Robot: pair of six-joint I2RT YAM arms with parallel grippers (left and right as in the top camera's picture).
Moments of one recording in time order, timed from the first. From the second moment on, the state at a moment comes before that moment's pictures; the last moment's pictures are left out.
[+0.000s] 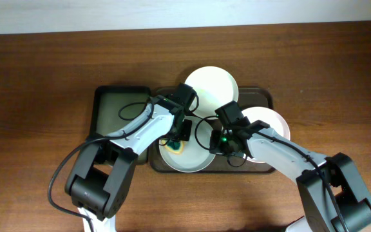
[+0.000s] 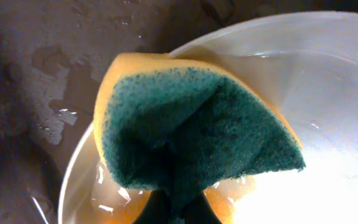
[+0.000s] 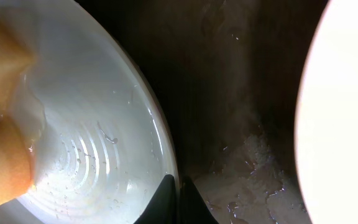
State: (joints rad) left arm -0.55 1.99 1.32 -0.77 0.00 -0.33; right arm 0.46 1.69 0.88 -0.46 -0.18 0.64
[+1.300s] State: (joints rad) left arm -0.59 2.00 1.31 -0.90 0.14 -0.18; right arm 0.45 1.69 0.88 -0.48 -0.18 0.62
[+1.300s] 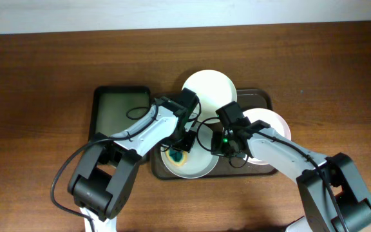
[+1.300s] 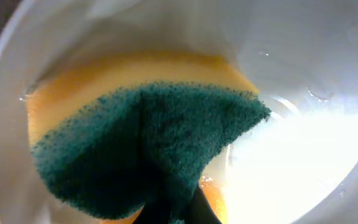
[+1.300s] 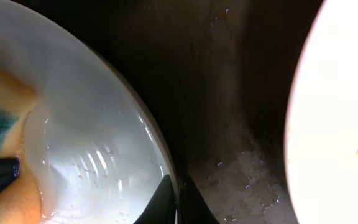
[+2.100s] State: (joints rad) left arm -0.58 2.00 1.30 -0.90 0.28 -0.14; right arm 0.44 1.70 0.88 -0.46 -0.21 0.60
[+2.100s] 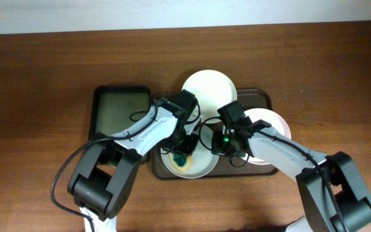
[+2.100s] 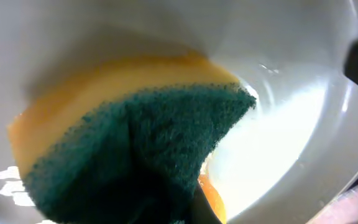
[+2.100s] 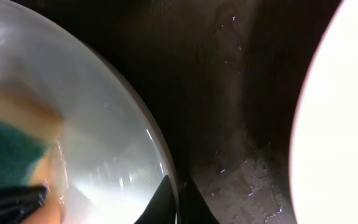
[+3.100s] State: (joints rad) left arm -0.23 1.67 1.29 -0.91 -0.21 -0.35; right arm 0.45 1.71 0.88 -0.43 -0.30 0.60
